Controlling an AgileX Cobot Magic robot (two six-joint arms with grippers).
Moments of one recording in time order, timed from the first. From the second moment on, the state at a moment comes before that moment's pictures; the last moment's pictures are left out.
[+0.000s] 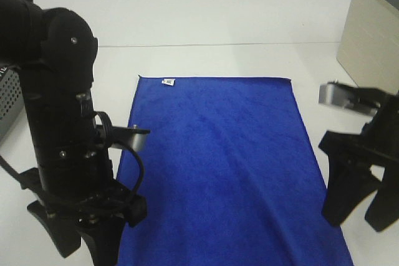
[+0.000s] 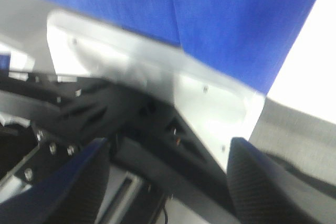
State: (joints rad) left arm -0.62 1.84 -1.05 -0.39 1.21 0.03; right arm 0.22 1.54 -0.81 0.42 1.21 -0.16
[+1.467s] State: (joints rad) left arm -0.11 2.23 -1.89 -0.29 1.18 0.11; right arm 0.04 2.21 -1.86 0.32 1.16 -0.19
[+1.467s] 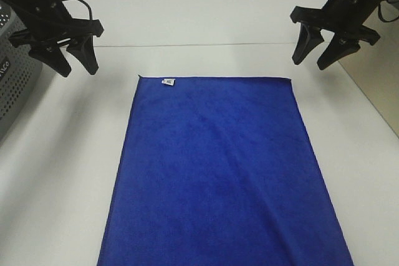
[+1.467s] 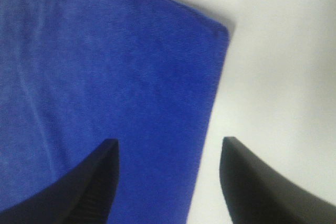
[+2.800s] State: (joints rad) left arm -0.11 2.54 -2.07 -0.56 0.94 0.23; right arm 0.01 2.39 -1.87 0.37 0.93 -0.23
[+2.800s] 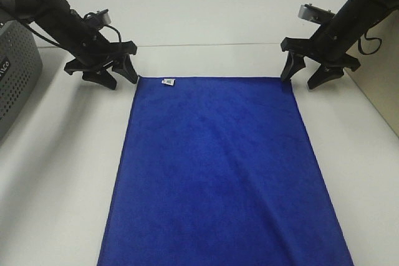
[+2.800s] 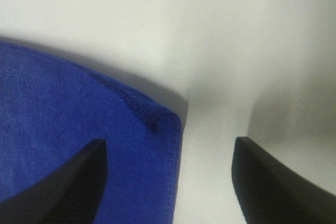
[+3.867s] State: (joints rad) left arm -0.19 2.62 -2.15 -0.67 0.89 0.31; right arm 0.03 2.47 -1.90 0.54 0.88 -0.33
